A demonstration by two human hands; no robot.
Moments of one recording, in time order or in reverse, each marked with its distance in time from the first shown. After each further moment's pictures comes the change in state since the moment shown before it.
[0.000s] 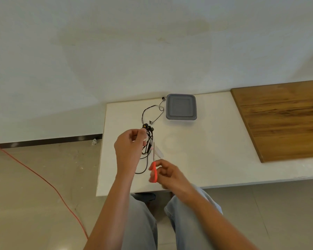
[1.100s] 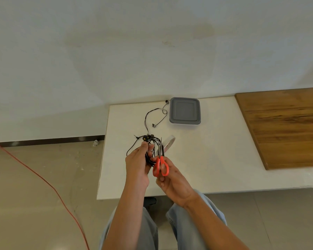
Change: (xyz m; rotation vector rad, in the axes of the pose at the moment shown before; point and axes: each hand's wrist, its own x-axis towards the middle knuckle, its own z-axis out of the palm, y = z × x) left_hand -0.016 -0.016 0.014 -0.642 -0.034 -0.558; right_hand 0.023 0.010 0.005 0.636 -0.062 -0.007
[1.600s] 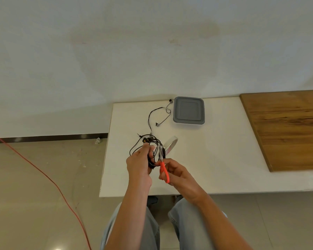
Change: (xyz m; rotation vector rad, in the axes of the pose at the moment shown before) left_hand -0.001 -0.002 -0.002 0.063 0.124 0.001; right_hand -0.003 -0.008 -0.020 -0.524 -0.053 -0.093
